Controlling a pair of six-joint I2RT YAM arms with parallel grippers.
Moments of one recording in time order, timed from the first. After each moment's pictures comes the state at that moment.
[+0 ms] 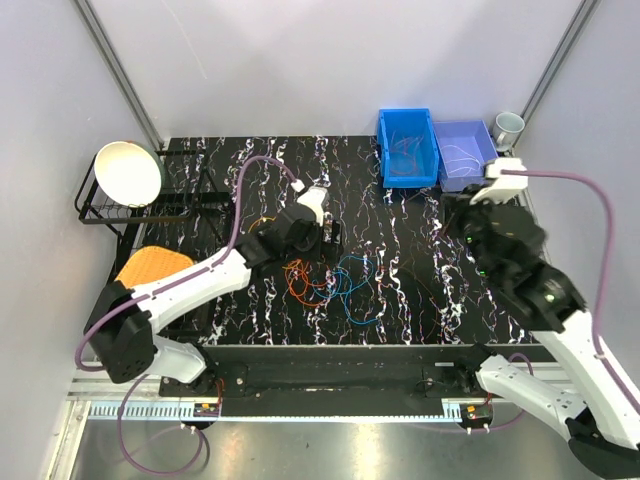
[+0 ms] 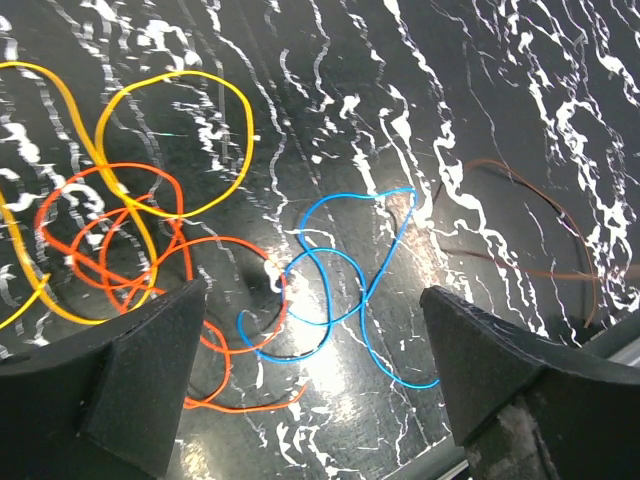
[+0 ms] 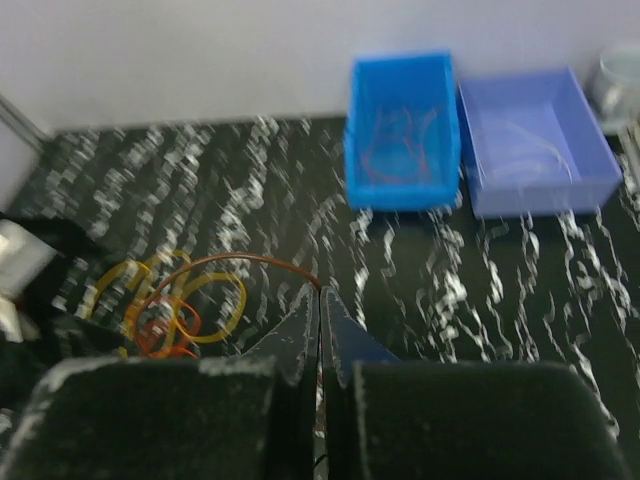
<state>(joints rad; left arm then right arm) -0.83 1.37 1.02 -0.28 -0.14 -0.45 0.63 0.80 1.22 -0.50 0.46 0.23</state>
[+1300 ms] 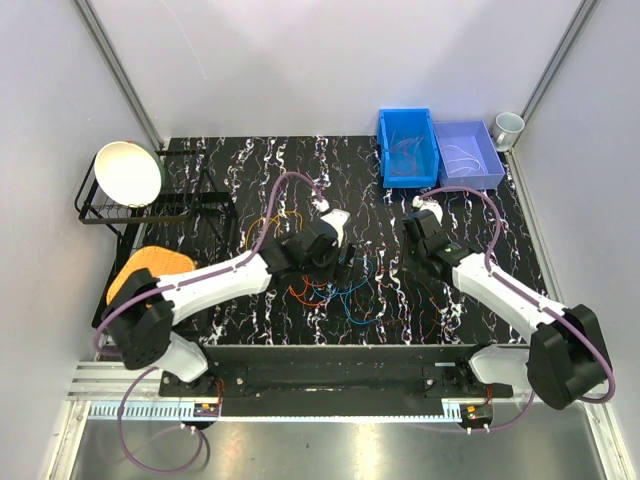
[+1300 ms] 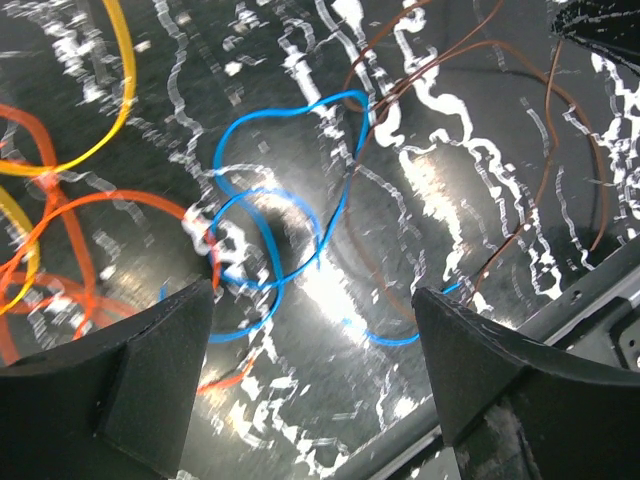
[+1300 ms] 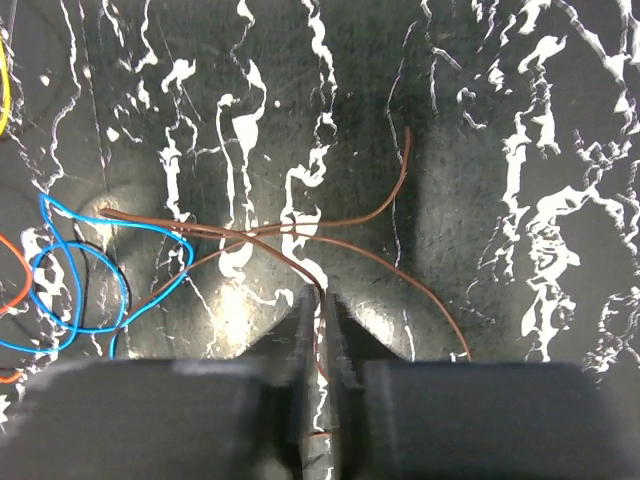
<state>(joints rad) -0.92 1.50 1.02 -0.30 -0.07 -0.45 0.50 1.24 0.80 -0.46 0.25 0.49</state>
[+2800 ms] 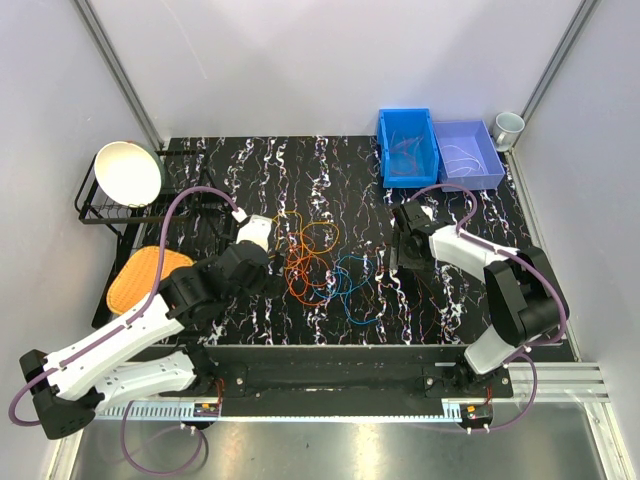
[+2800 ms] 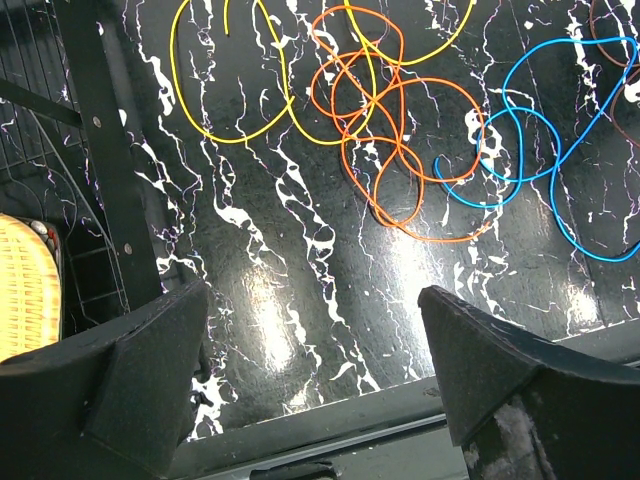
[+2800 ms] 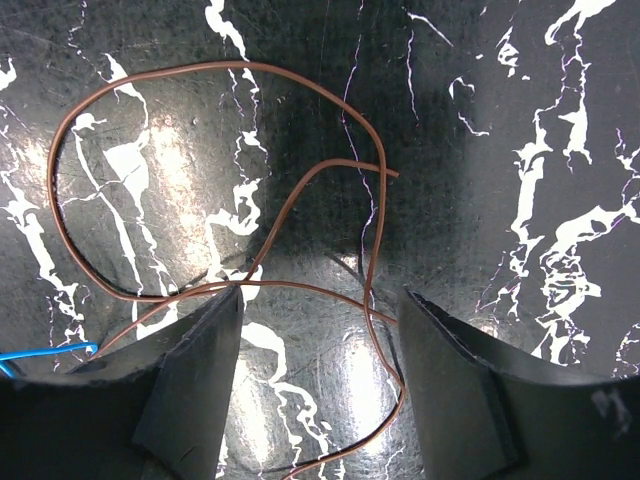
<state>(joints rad) -0.92 0.89 0.92 -0.84 -0.49 -0.43 0.42 1.61 0.93 -0.51 0.21 0.49</state>
